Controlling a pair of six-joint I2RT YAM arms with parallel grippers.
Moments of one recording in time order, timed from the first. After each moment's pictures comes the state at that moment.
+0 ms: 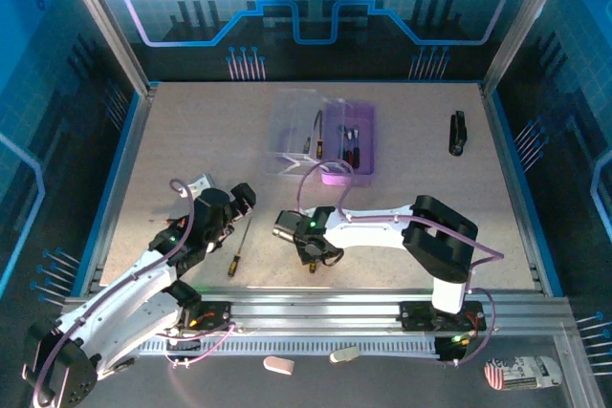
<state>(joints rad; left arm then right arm) -0.51 0.78 0.45 -0.34 -0.35 -0.98 1.13 1.83 1.12 -0.75 0.20 0.87</state>
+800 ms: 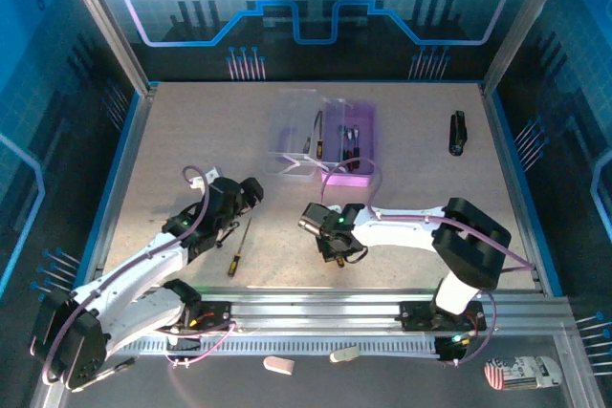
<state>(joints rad) -0.51 0.96 0.53 -0.31 -0.33 -0.99 1.03 1.64 0.94 -0.69 0.16 0.78</state>
